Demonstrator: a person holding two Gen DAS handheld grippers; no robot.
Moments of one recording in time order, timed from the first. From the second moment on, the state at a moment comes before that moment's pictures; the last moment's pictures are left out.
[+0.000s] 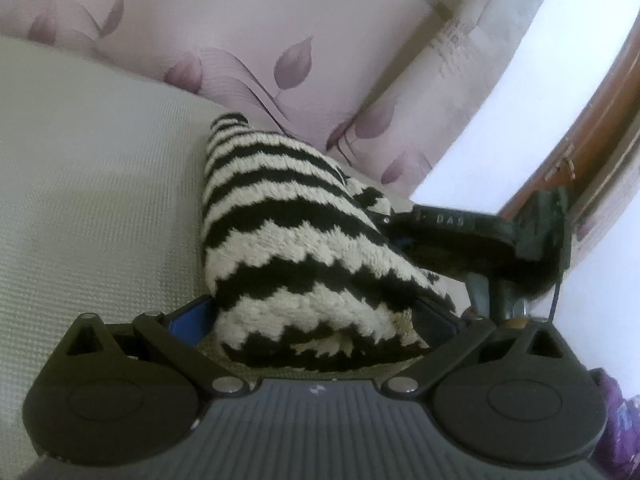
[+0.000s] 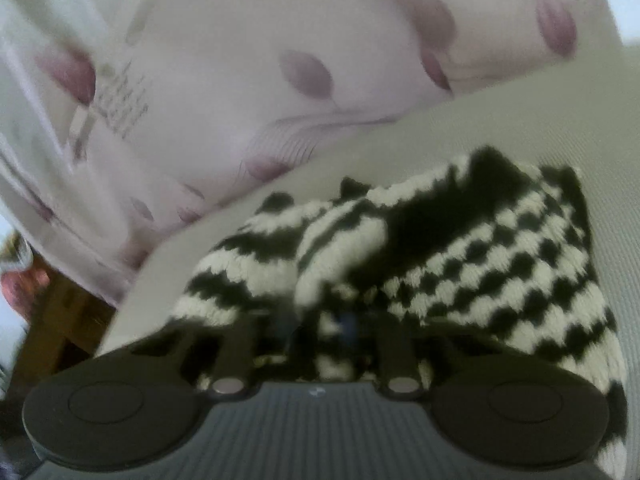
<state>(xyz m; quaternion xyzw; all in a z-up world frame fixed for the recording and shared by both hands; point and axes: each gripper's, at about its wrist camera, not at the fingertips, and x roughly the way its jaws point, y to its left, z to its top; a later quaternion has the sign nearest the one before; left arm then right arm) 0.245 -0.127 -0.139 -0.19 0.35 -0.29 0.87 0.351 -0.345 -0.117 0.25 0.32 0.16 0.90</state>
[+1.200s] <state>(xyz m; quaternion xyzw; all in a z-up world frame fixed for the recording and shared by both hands) 0.253 -0.207 -0.139 -0.04 0.30 -0.31 0.90 0.269 -0.492 -0.108 0.34 0.19 0.14 0.91</state>
